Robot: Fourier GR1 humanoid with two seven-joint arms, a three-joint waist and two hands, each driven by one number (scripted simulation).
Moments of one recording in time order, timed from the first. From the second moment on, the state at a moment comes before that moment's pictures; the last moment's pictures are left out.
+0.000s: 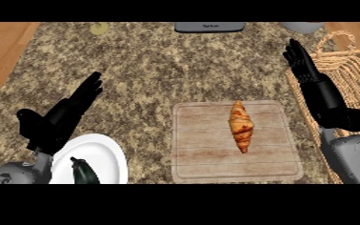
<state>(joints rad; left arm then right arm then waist) -0.12 0.52 -0.28 -1.61 0.35 0.07 0.15 -0.29 -0.51 0.23 -1.45 -0.29 -0.11 -0.24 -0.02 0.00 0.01</state>
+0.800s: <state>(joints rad) -0.21 0.49 -0.15 -1.42 0.33 0.17 0.18 -0.55 -0.38 0.70 -1.38 0.19 0.02 -0.24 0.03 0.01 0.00</state>
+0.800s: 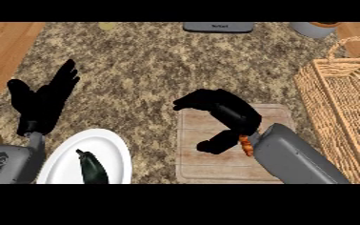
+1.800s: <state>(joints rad) -0.21 0.48 -0.10 -1.35 0.32 0.14 0.16 -1.17 -0.22 0.67 -1.29 0.38 0.56 0.81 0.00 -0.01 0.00</state>
